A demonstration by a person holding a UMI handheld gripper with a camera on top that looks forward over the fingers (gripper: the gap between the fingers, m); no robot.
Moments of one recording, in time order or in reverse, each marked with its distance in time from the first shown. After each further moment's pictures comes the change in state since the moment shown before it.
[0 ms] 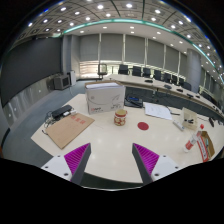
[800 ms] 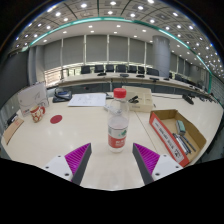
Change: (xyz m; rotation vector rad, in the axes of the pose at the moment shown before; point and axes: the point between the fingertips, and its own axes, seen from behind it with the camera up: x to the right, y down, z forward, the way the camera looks) arm 0.491 0.125 0.082 0.021 0.262 0.201
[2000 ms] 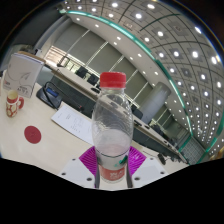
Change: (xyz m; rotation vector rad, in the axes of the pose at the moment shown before) arm -0.099 -0.193 0.113 0.211 0.362 -0.544
